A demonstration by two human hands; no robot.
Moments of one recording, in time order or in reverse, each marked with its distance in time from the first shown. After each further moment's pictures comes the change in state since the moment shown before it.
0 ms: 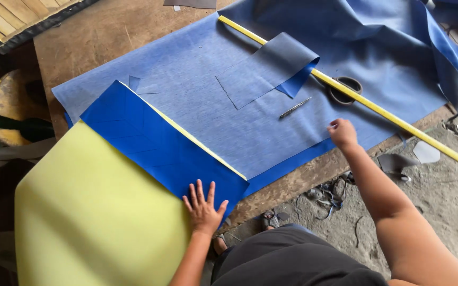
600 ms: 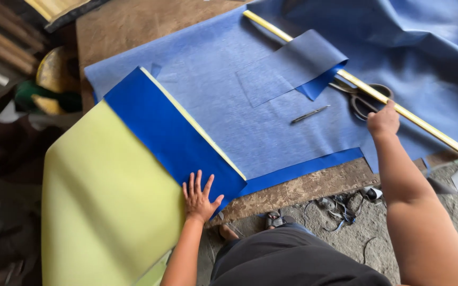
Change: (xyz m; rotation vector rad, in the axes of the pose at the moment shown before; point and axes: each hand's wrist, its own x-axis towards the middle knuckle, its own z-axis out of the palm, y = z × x) left_hand 0.010 0.001 -0.015 0.080 0.094 0.008; right_hand 0.061 -0.023 -0.102 0.103 0.000 0.228
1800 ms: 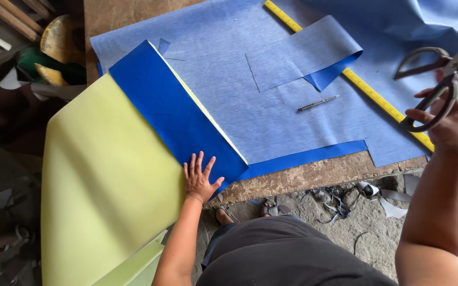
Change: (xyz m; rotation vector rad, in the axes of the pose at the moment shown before) left_hand -0.007 -0.001 -0.002 -0.091 -0.004 -0.010; right_hand -0.120 -0.017 -0.177 0.957 -0.205 -0.780
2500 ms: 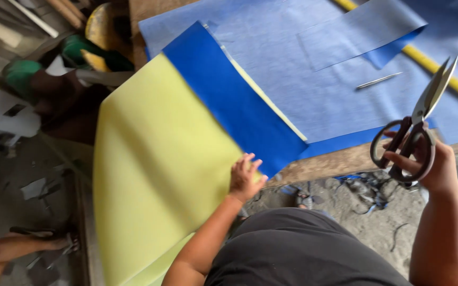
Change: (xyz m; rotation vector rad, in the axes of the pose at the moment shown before) left_hand -0.056 -0.043 -0.016 -0.462 0.118 0.120; right_hand -0.149 -0.136 0.226 -0.246 -0.096 0.154
